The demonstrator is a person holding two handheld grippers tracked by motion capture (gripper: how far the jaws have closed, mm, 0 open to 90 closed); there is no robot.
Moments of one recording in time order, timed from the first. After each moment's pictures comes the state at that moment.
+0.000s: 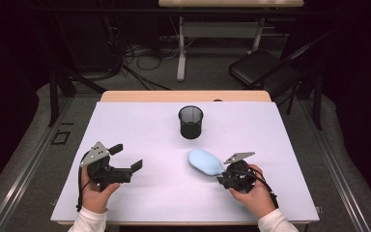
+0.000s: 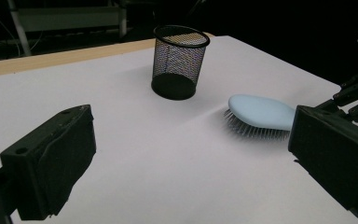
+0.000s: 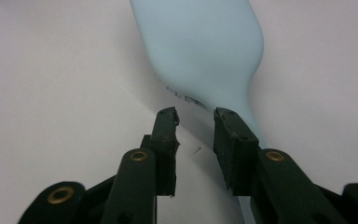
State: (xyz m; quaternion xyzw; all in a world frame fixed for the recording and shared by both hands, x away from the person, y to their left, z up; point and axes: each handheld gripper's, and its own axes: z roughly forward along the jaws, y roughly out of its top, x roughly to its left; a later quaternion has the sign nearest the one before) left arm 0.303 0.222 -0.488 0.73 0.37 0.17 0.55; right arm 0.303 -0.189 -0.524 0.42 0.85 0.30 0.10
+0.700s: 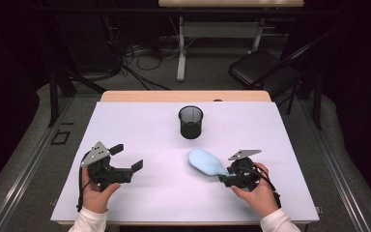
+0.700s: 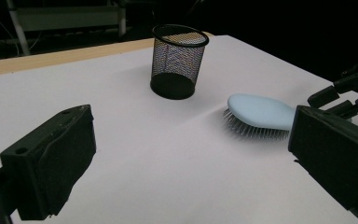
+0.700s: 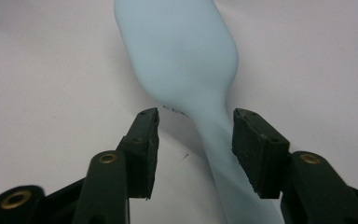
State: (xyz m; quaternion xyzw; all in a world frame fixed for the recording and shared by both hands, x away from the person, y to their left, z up) left arm 0.303 0.221 -0.488 0.73 0.37 0.17 0.55; right arm 0.306 -0.198 -0.516 0.44 0.83 0.32 0.11
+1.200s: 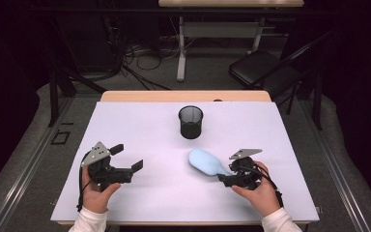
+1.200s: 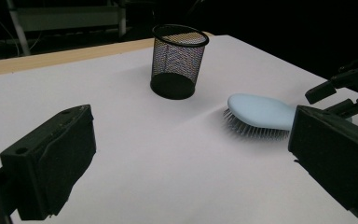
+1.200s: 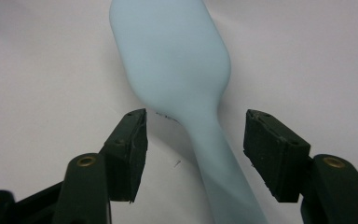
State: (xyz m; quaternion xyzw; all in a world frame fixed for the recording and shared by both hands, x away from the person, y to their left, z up) left arm 0.303 0.220 -0.489 0.73 0.37 0.17 0.55; right arm 0.308 -0.200 -0.516 0.43 0.83 0.33 0.12
